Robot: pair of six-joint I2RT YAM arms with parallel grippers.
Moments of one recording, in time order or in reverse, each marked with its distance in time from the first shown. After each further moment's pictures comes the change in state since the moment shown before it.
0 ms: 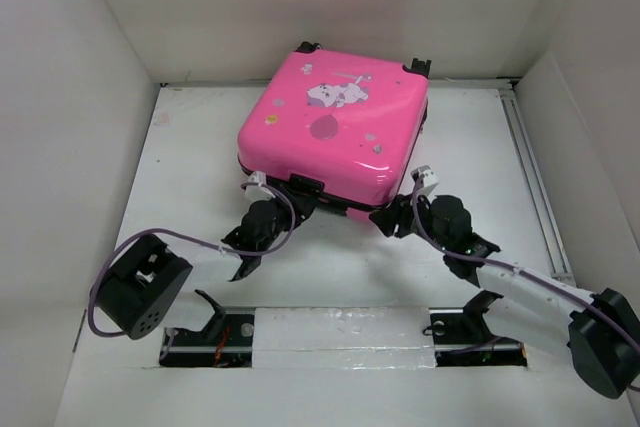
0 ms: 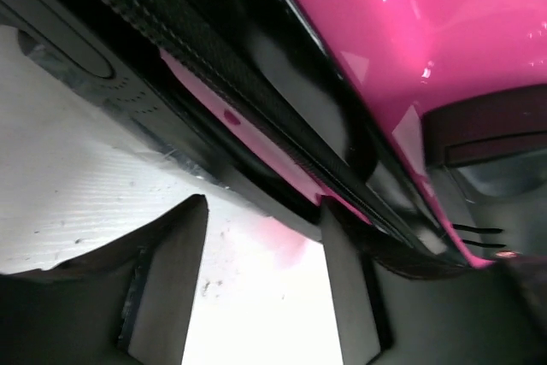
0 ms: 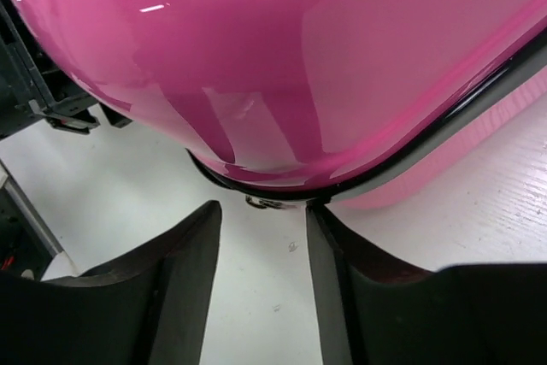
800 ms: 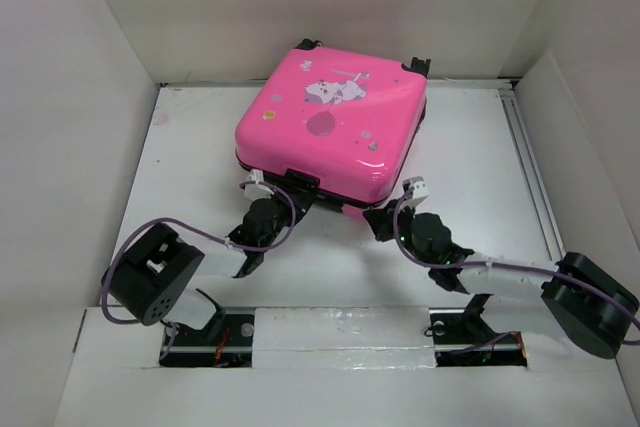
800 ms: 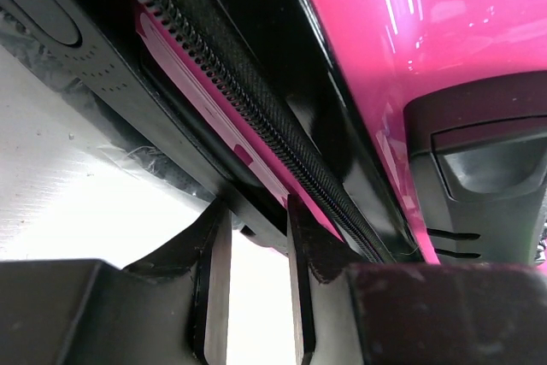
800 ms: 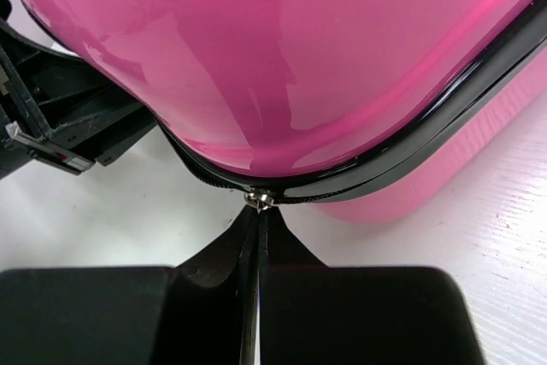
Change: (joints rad) left arm 0.006 0.090 0.015 0.132 -0.025 -0.083; right arm 0.206 0.215 -0.081 0.390 0.355 0.067
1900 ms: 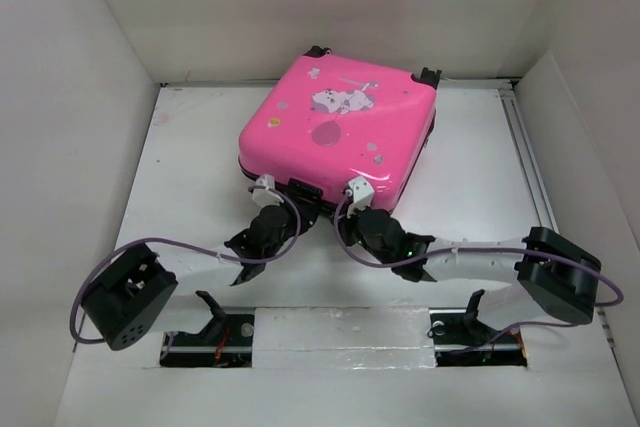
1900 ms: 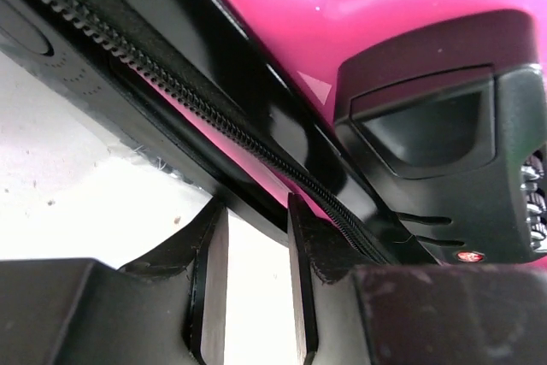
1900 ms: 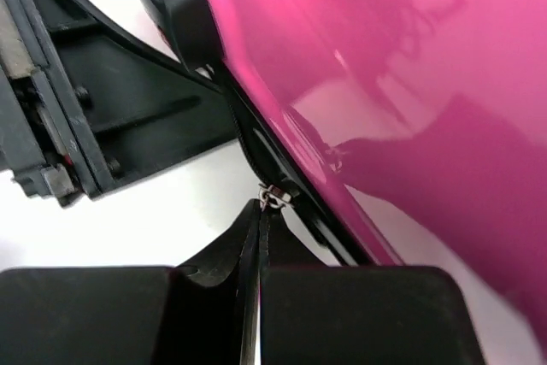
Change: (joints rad) left arm -0.137 -0.167 0.026 -0.273 -0.100 0.077; right arm 0.281 0.233 0.331 -0.252 0.201 -0.210
